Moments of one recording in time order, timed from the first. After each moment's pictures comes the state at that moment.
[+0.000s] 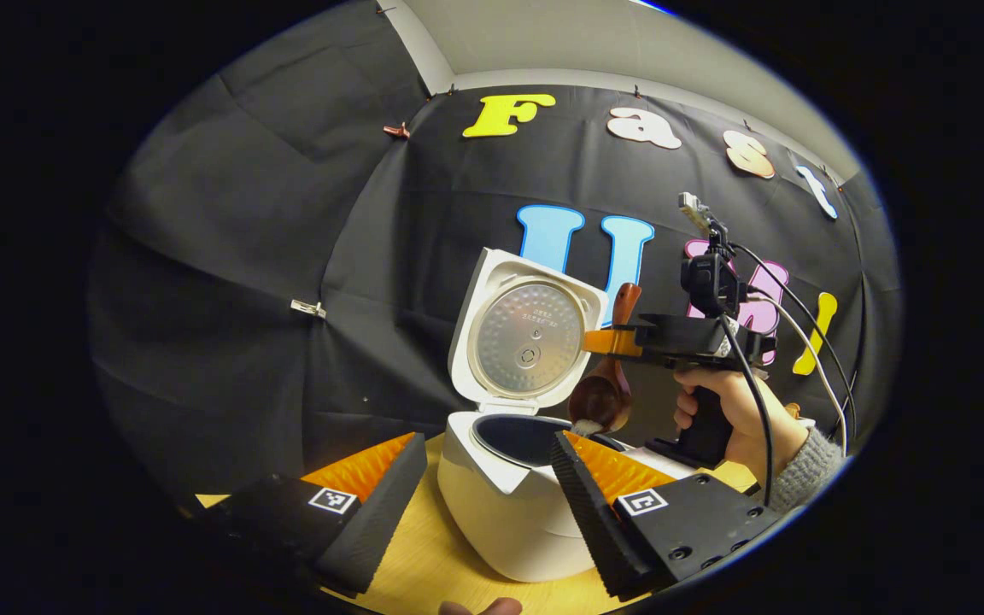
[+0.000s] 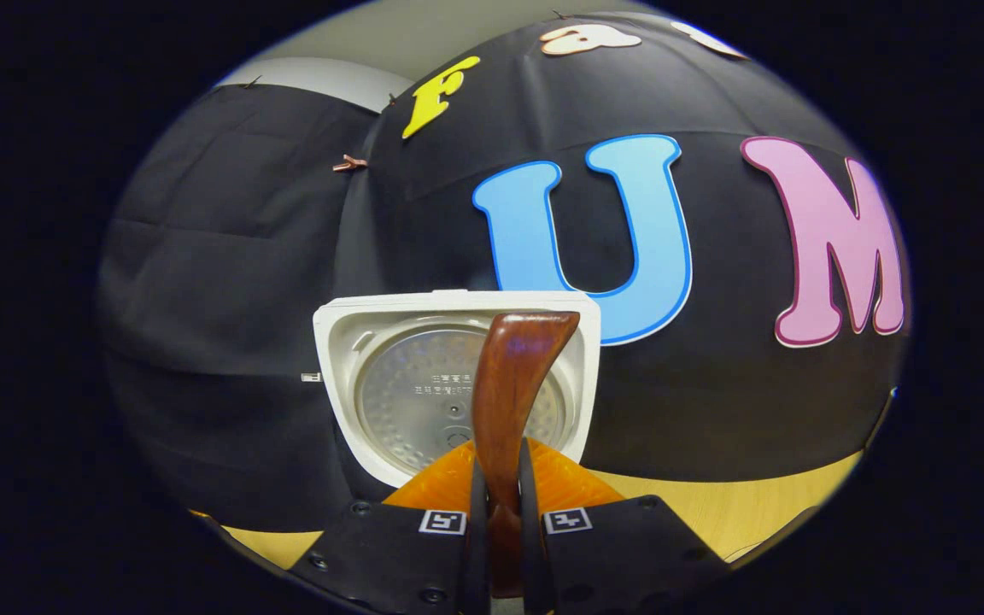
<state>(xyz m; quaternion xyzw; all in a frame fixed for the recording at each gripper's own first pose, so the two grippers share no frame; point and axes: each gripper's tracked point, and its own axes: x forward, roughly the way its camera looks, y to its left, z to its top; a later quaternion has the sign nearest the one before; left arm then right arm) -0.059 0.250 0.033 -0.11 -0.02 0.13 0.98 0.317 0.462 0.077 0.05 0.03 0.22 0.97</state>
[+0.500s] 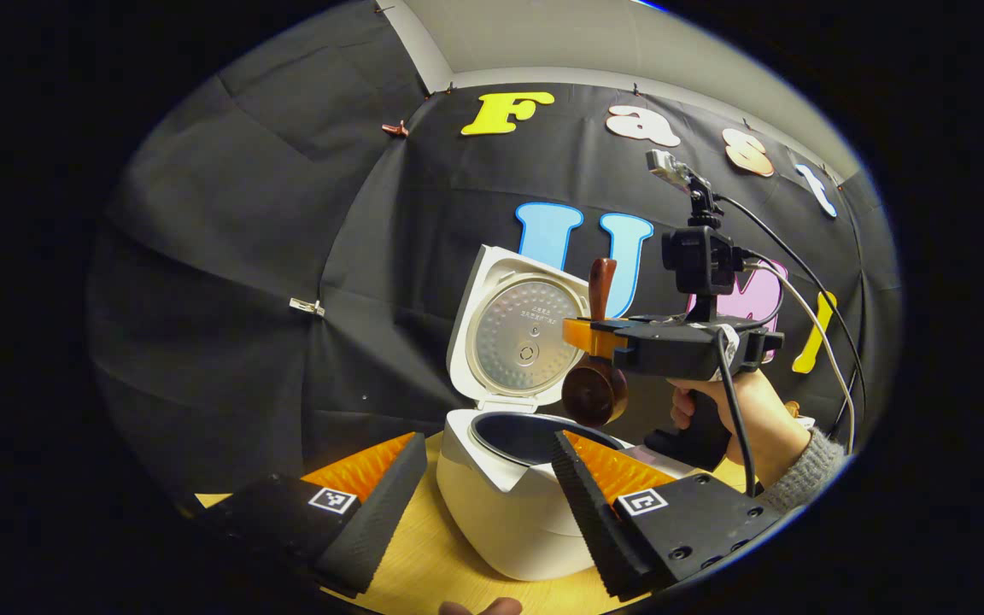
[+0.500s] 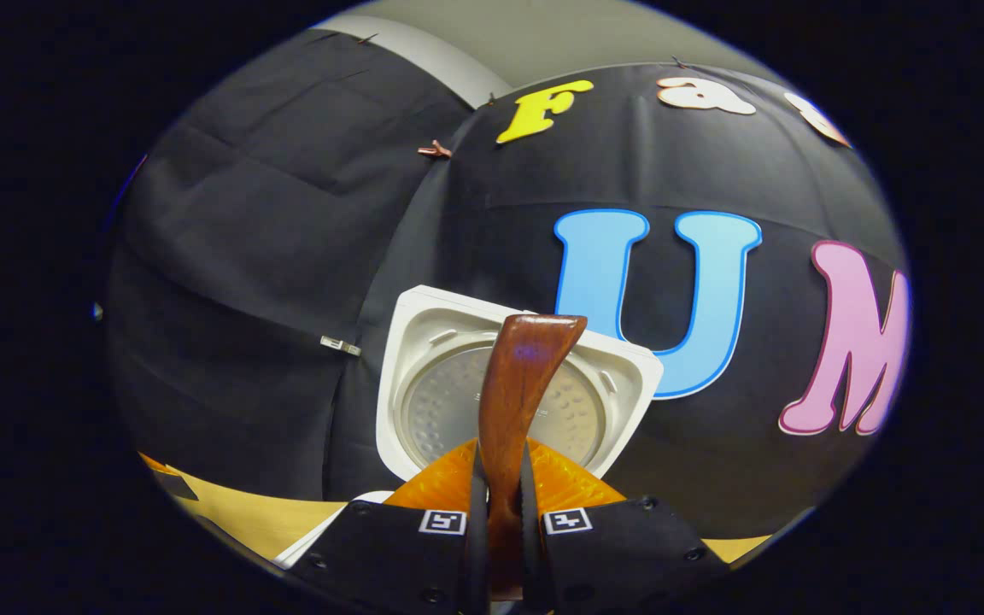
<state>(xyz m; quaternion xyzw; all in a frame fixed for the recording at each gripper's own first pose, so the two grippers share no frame) -0.061 0.249 0.034 -0.11 -0.02 0.13 0.98 0.290 0.501 0.091 -0.09 -0.04 0.26 0.96</state>
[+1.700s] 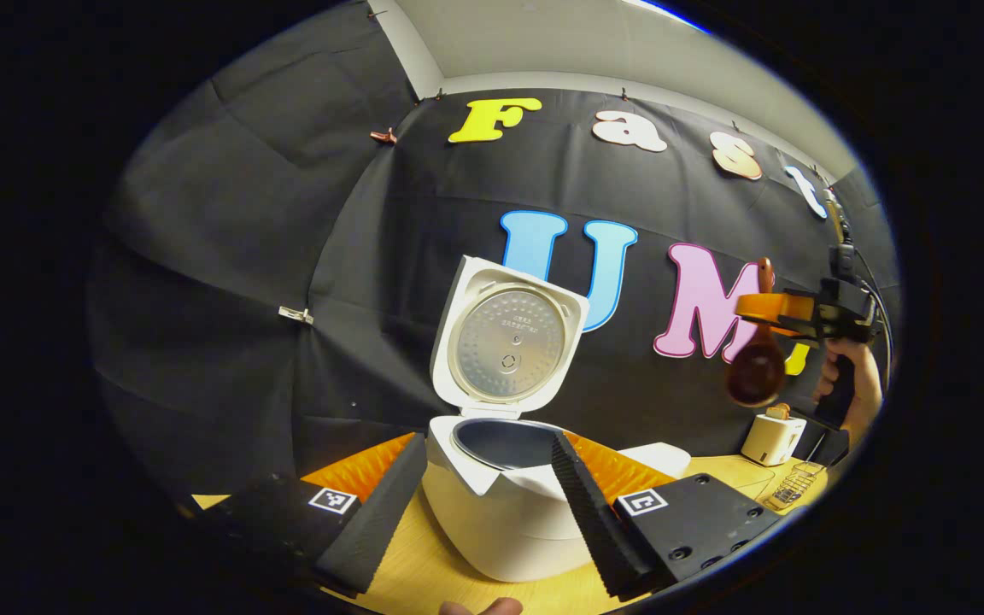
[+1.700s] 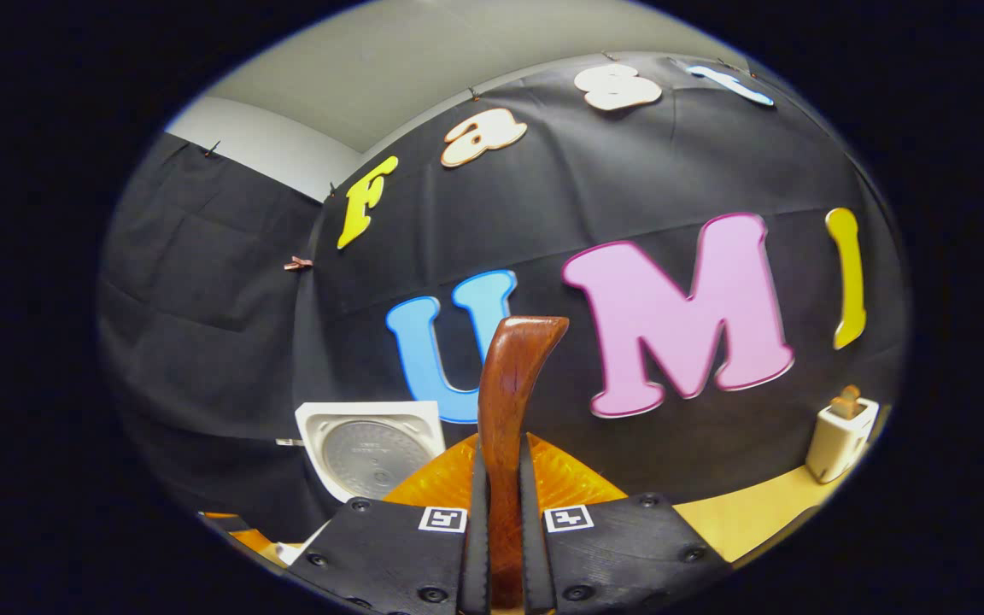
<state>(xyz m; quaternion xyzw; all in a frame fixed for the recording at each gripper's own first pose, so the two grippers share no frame) -0.060 0.228 0.048 -0.10 -0.03 0.12 0.99 0.209 0.214 0.164 0.11 -0.07 0.11 0.99</state>
